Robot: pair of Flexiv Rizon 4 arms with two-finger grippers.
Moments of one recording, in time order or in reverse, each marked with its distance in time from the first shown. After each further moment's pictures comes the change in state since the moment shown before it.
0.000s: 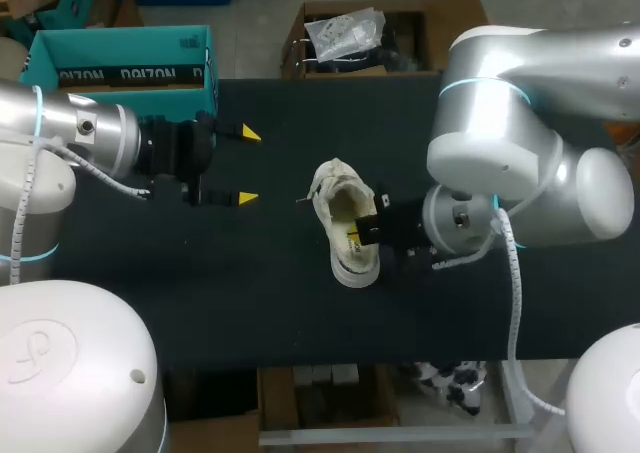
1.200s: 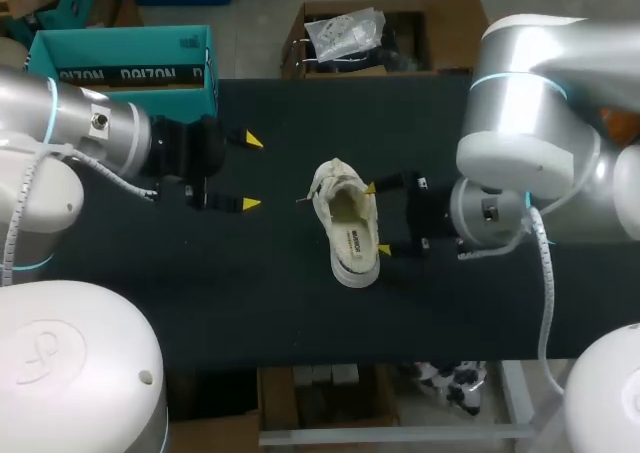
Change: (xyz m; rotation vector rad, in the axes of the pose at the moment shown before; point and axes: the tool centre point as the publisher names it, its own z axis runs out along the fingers) left arm 0.012 -0.007 0.000 -0.107 0.035 -0.058; right arm 0.013 0.025 -0.035 -0.046 0.048 -0.013
